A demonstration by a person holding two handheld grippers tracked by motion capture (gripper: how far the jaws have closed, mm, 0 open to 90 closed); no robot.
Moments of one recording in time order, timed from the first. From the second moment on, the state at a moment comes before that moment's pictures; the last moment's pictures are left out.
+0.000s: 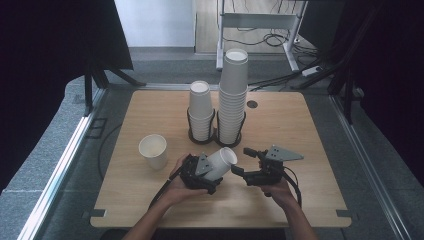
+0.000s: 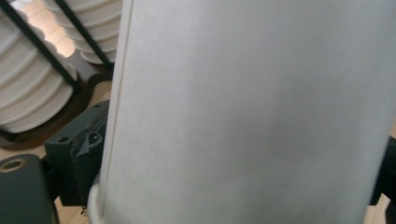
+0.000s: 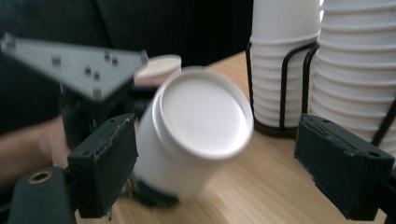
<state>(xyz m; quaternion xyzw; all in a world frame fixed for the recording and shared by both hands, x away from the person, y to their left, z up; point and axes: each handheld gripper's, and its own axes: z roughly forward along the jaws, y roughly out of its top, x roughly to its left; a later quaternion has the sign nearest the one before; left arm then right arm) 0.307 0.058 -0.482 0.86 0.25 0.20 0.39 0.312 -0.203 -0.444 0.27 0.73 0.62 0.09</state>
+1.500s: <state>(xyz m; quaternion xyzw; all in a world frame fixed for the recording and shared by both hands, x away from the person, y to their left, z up) 0.317 0.025 -0.470 0.90 0.19 0.28 0.29 0.355 -0.138 -0.393 0.04 0.97 0.20 0.16</state>
